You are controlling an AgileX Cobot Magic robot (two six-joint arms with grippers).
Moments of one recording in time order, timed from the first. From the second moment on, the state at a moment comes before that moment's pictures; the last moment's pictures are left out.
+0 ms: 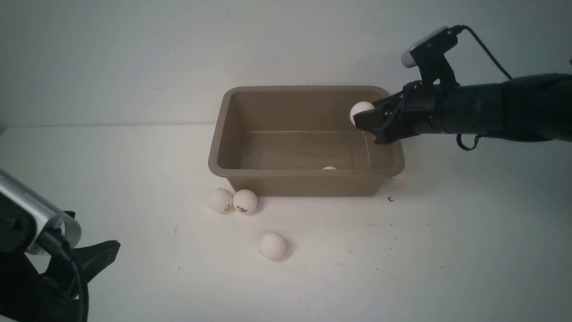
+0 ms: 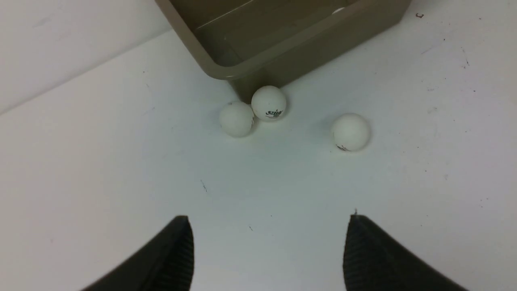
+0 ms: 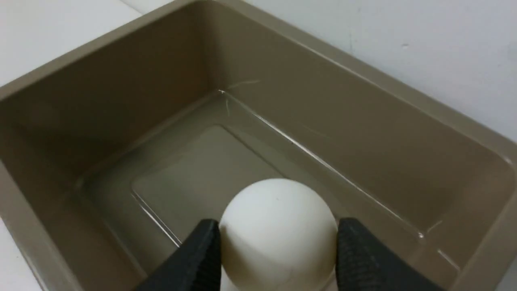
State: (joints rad) right arm 0.18 1.93 -1.29 1.57 0.60 -1.85; left arm 0.00 0.68 -0.60 -0.61 0.70 0.84
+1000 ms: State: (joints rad) right arm -0.11 1.81 -1.29 1.17 0.79 -1.77; left arm 0.00 0.68 -0.60 -0.64 0.70 0.84
